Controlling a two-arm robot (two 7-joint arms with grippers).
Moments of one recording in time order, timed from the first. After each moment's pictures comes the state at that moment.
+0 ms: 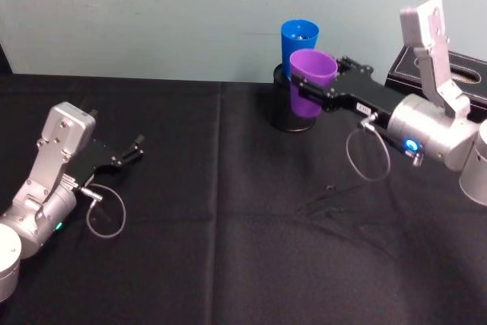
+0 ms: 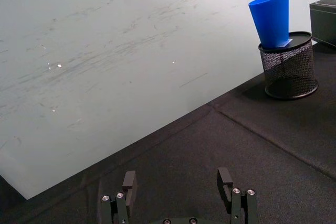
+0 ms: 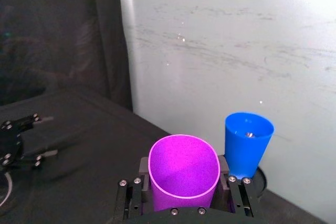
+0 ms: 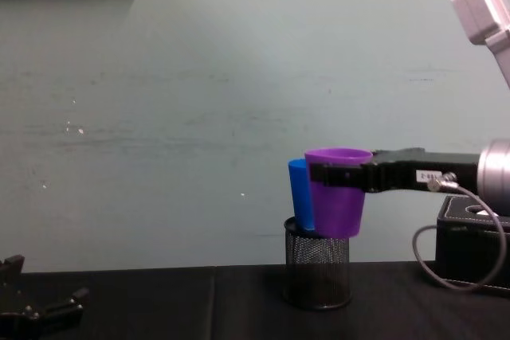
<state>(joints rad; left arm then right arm) -0.20 0.60 0.45 -1.41 -0.25 -0.12 0.03 0.53 0.36 -0.43 -1.31 0.42 0.13 0.47</state>
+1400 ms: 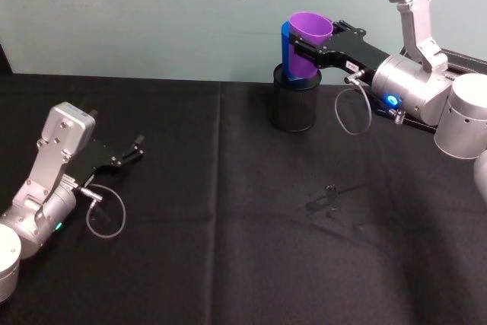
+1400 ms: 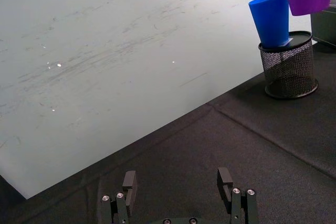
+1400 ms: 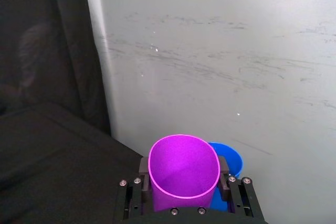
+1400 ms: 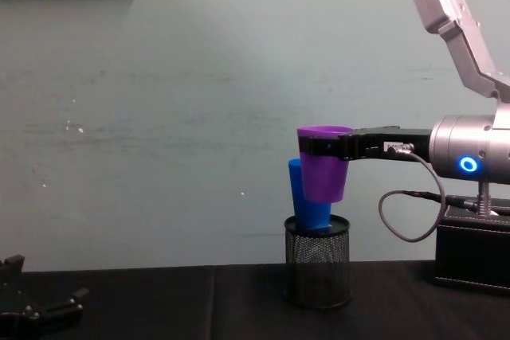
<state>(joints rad) -0.20 0.60 0.45 -1.41 -0.25 -0.12 0.03 0.74 0.22 -0.43 -0.99 0.37 0.07 0.47</state>
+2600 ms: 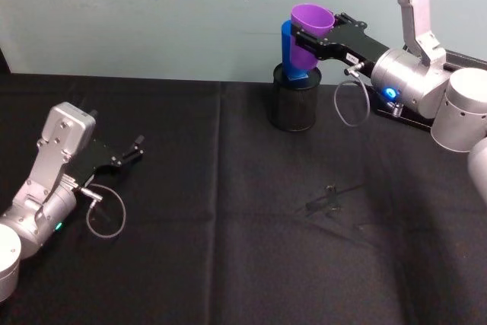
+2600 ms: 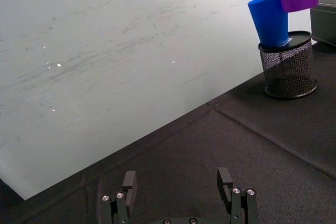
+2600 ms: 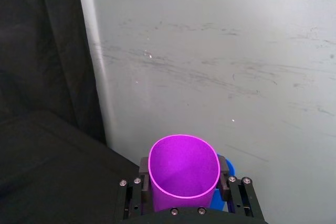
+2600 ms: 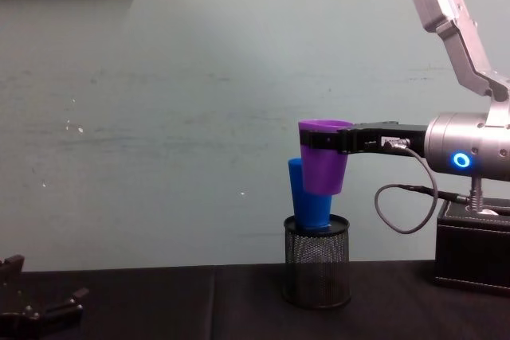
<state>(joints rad) -0.20 0.60 0.45 -1.41 -0.25 -0.12 0.03 0.79 0.19 -0.39 -0.90 0.35 0.02 0.49</state>
